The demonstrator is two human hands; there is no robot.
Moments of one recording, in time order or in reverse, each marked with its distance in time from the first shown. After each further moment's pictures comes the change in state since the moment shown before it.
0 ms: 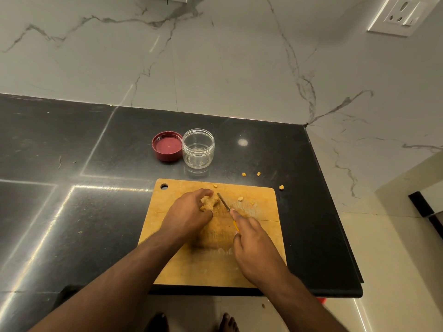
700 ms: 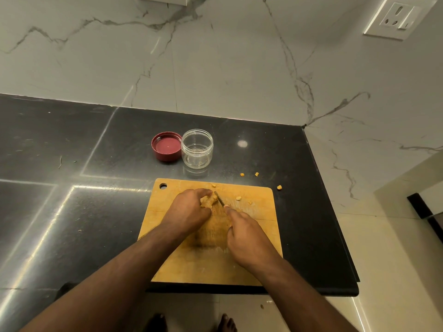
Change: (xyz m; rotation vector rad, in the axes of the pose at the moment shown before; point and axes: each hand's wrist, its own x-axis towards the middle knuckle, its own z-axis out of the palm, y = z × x) left_hand 0.006 0.006 -0.002 0.065 0.018 0.013; right_hand 0.023 -0.001 0.002 -0.068 -0.080 0.020
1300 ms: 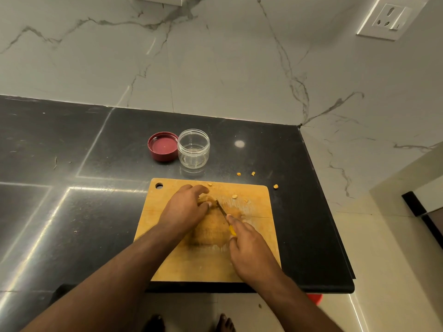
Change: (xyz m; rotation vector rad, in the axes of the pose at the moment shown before) left_hand -0.002 0.000 0.001 0.069 0.050 0.002; right_hand -0.028 0.006 0.003 0.079 0.049 0.023
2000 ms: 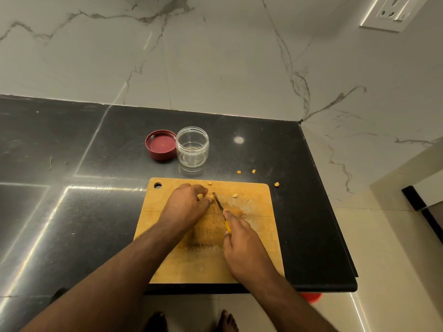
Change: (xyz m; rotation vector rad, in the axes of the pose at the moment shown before) left_hand 0.012 -0.002 0.004 -0.013 0.009 0.000; right_hand 0.008 -0.010 0.012 0.020 0.041 0.011
